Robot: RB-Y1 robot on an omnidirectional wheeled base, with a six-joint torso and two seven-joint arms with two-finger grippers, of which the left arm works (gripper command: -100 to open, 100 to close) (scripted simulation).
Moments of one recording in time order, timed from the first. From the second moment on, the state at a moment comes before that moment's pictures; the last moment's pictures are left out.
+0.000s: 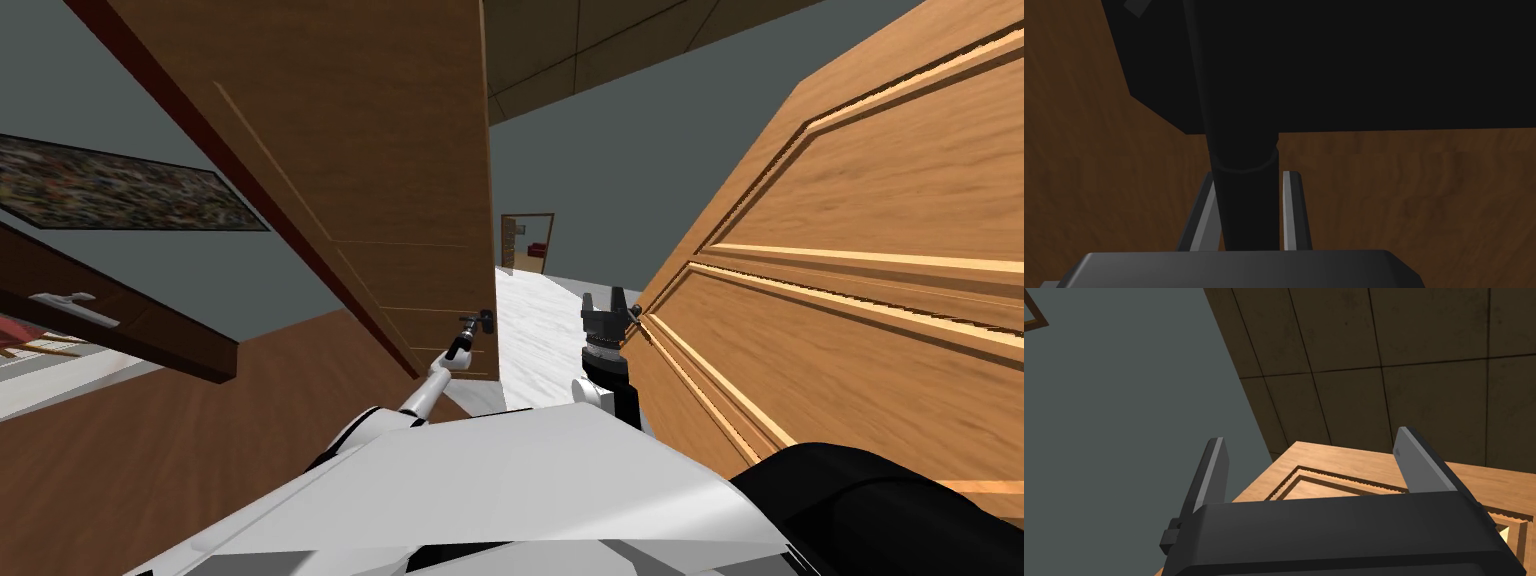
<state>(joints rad) -0.44 0.09 -0.14 -0.73 0.21 -0.43 -0.03</state>
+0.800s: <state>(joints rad) -0.44 0.11 -0.06 -0.72 0.23 -0.43 -0.06</state>
